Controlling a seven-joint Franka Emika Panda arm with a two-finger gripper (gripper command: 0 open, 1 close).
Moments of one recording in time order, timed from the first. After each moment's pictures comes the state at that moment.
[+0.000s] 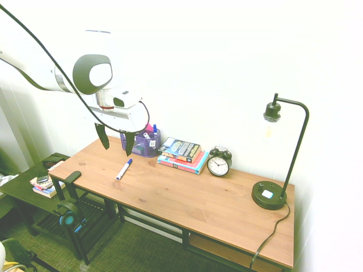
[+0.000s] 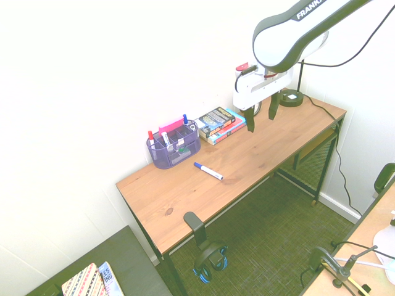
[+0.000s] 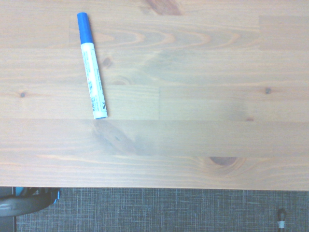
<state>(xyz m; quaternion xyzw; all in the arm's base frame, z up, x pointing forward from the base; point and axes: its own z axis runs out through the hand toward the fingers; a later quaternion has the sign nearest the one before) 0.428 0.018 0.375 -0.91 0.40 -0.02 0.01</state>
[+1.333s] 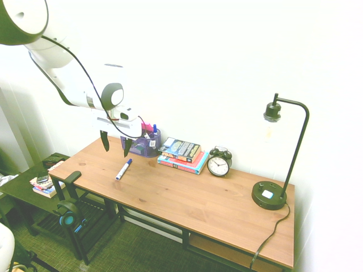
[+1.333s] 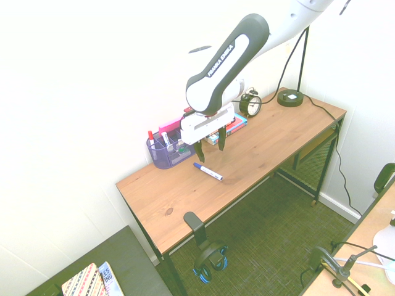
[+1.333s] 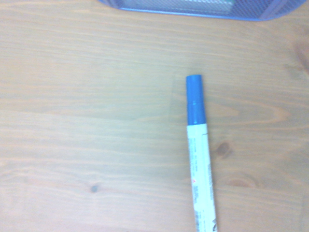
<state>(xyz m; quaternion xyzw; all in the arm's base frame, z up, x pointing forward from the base) 0.573 0.111 0.242 -0.93 0.37 0.03 0.01</state>
